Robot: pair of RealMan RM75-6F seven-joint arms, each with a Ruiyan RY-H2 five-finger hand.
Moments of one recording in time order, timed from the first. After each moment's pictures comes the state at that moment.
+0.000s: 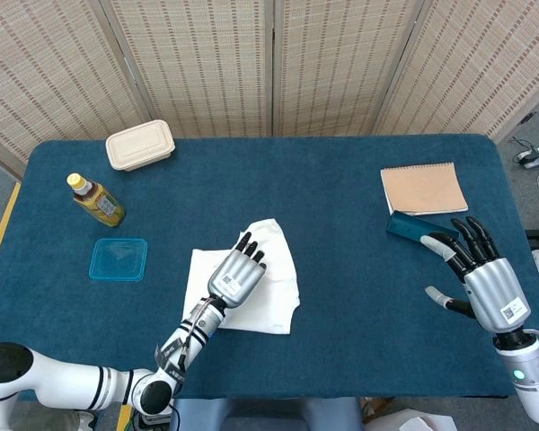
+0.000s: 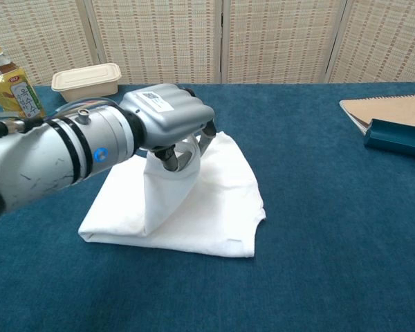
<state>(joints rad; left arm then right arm) -1.00 -1.69 -0.20 -1.70 0.81 1.09 1.16 0.24 -1.13 0.08 -1.51 -1.74 1.63 0.11</state>
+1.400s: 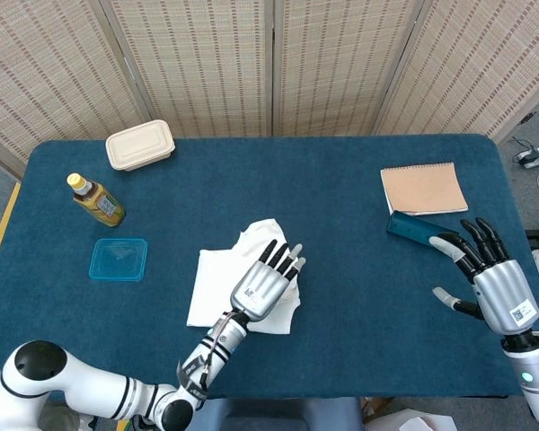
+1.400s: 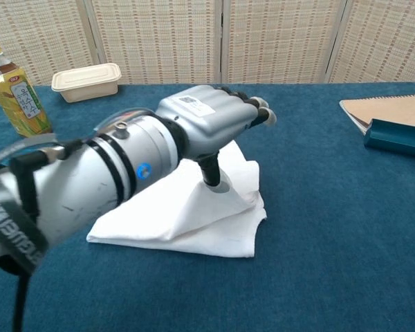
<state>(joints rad) -1.05 -1.79 -0.18 -1.75 0.84 1.23 1.08 0.22 -1.13 0.08 -1.48 -1.73 1.64 0.14</state>
